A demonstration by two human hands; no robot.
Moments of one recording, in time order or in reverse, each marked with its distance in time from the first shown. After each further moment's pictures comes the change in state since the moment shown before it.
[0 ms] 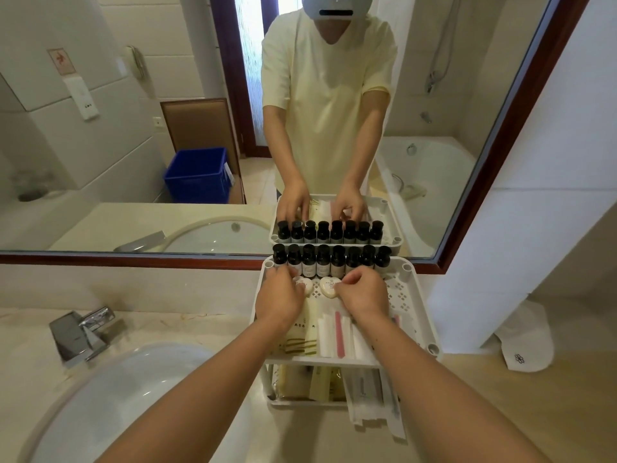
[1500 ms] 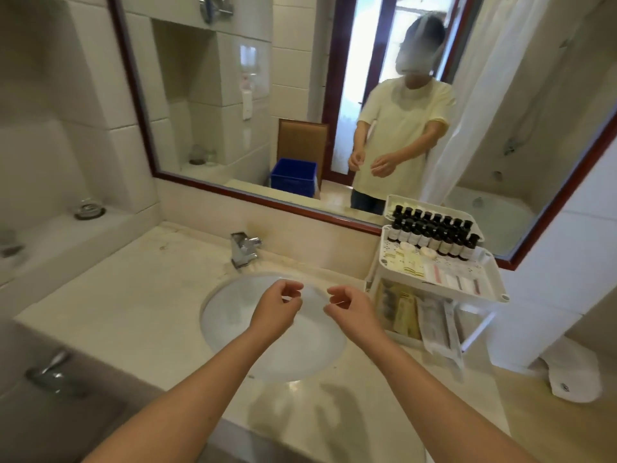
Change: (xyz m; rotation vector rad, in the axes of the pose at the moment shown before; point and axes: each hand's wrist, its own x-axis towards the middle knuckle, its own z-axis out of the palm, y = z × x) left_hand -0.284 -0.200 -0.173 -0.592 0.120 -0.110; right_hand -0.336 -0.015 0.092 -0.061 -0.414 -0.392
